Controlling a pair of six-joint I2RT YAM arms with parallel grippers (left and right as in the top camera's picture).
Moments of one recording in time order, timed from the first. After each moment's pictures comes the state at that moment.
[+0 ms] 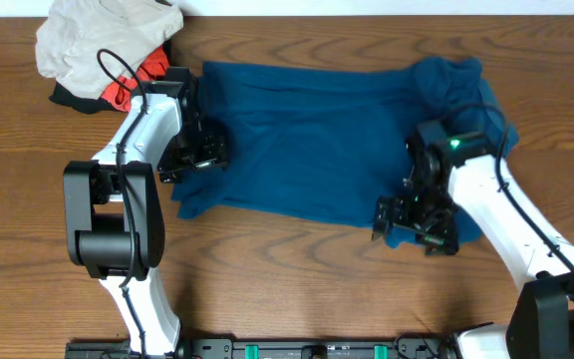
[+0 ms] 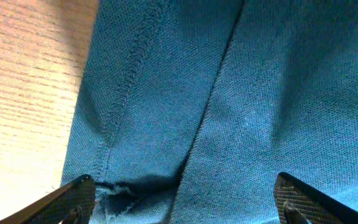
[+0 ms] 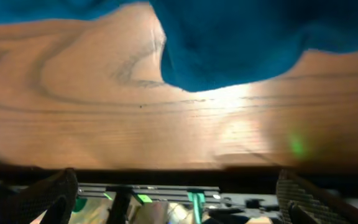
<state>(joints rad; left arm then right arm) -0.06 2.04 1.47 -1.07 0.07 -0.32 0.26 1.57 1.04 -1.26 -0.29 0.52</state>
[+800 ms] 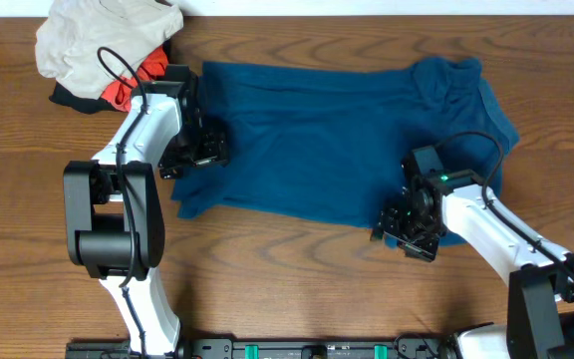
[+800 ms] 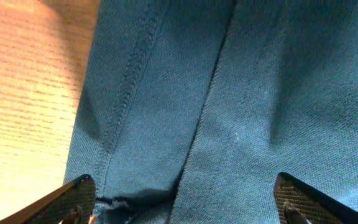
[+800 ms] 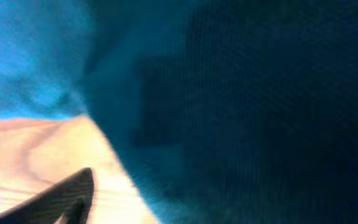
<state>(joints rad) -0.06 2.04 1.47 -1.03 0.07 -0.30 0.26 1.57 0.80 -0.85 -0.27 0.65</state>
